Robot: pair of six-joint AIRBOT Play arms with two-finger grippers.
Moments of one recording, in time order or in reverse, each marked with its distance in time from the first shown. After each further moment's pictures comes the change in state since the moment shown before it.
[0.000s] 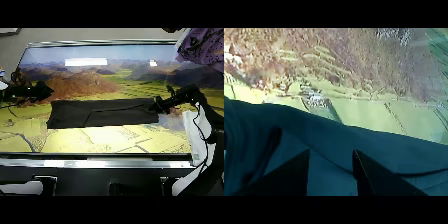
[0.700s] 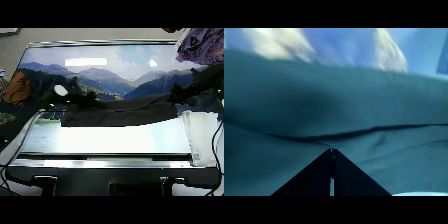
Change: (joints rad) left arm -0.597 -0.184 0.009 -0.057 0.215 -0.241; right arm 0.021 0.461 0.010 -0.373 -0.110 0.424
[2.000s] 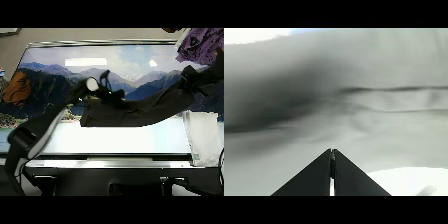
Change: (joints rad) left arm -0.180 -0.177 0.497 0.258 -0.233 -0.175; right arm 0.061 0.119 0.172 -0.038 -0.040 0.237
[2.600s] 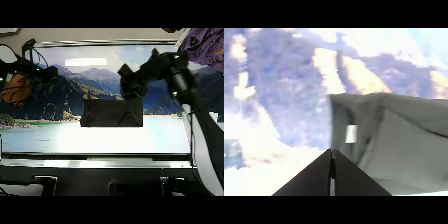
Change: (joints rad) left arm 0.481 0.313 0.001 0.266 -0.370 0.159; right arm 0.572 -0.093 0.000 -0.024 0.368 0.475
